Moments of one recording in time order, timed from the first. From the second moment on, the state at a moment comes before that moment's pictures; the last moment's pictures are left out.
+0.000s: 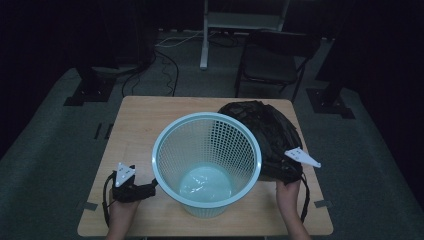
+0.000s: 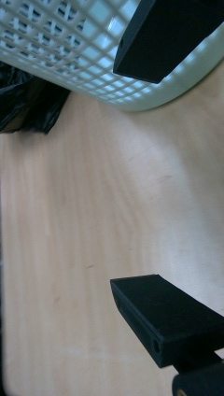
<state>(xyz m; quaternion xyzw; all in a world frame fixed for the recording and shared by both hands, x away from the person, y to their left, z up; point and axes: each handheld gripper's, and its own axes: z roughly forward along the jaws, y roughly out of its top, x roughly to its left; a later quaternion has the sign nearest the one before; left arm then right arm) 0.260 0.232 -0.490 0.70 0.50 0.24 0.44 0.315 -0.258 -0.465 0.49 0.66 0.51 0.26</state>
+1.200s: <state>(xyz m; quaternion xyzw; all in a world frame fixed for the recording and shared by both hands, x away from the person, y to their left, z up) 0.212 0.243 -0.524 0.73 0.50 0.22 0.41 0.462 -0.246 -0.529 0.59 0.72 0.32 0.18</state>
